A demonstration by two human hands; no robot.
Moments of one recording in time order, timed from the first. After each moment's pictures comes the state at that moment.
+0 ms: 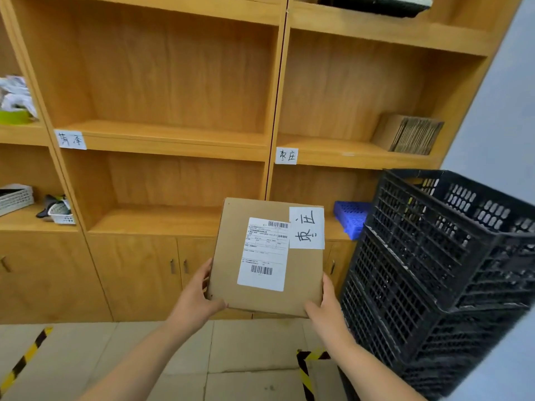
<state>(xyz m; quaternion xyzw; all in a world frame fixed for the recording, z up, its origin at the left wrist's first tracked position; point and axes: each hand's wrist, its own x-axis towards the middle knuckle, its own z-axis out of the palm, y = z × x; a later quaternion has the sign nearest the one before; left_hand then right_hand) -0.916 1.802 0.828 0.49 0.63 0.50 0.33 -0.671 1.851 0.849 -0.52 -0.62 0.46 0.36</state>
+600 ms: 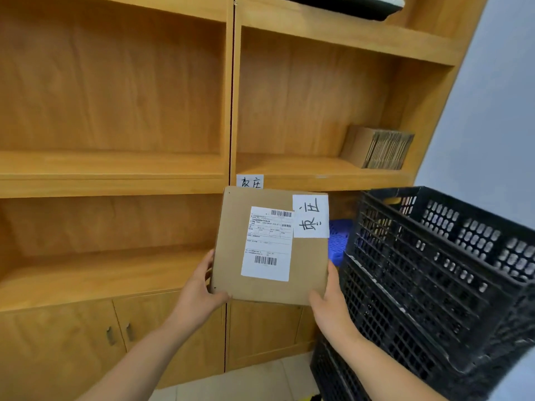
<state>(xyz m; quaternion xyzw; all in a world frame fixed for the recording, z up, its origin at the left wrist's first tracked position) -0.933 2.065 0.863 0.56 0.57 0.50 0.34 -0.683 2.077 0.874 -0.55 -0.61 0.38 0.43</state>
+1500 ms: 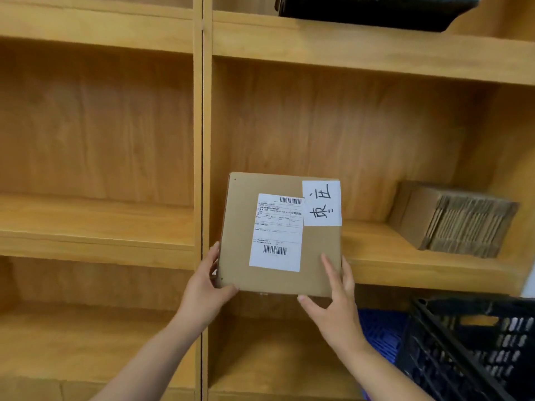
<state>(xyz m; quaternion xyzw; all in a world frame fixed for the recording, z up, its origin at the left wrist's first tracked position) -0.851 2.353 0.953 0.50 0.61 0.59 0.19 -0.627 2.434 0.936 -0.41 -0.75 0.25 0.45</state>
